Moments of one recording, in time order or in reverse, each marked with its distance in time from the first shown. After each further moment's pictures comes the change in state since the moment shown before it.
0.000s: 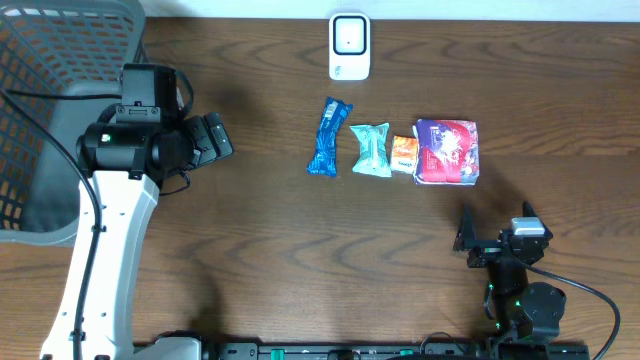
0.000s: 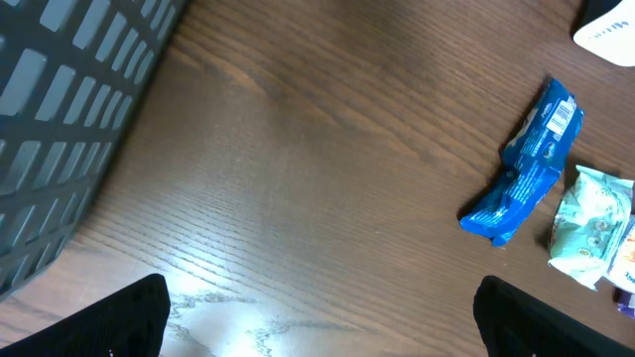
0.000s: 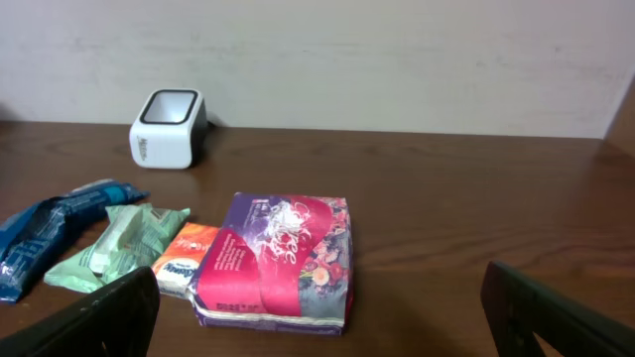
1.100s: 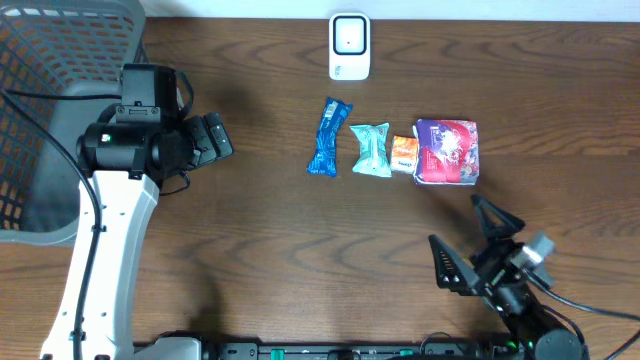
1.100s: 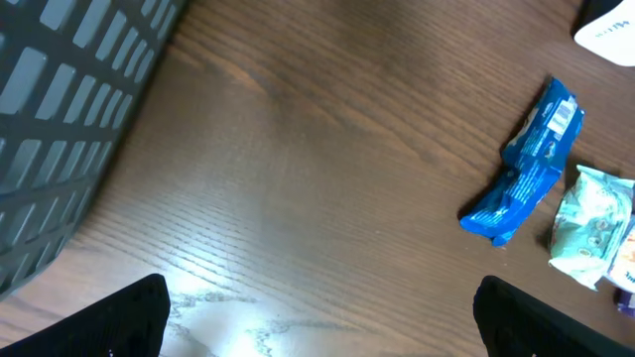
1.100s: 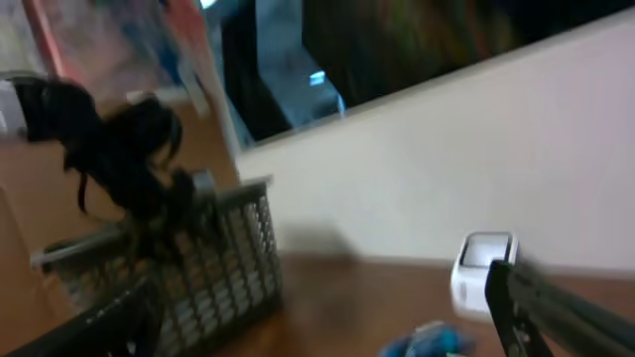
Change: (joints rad) left arm 0.000 0.000 0.000 -0.001 0.000 0.000; right arm 0.000 -0.001 0.003 0.560 -0.575 0.595
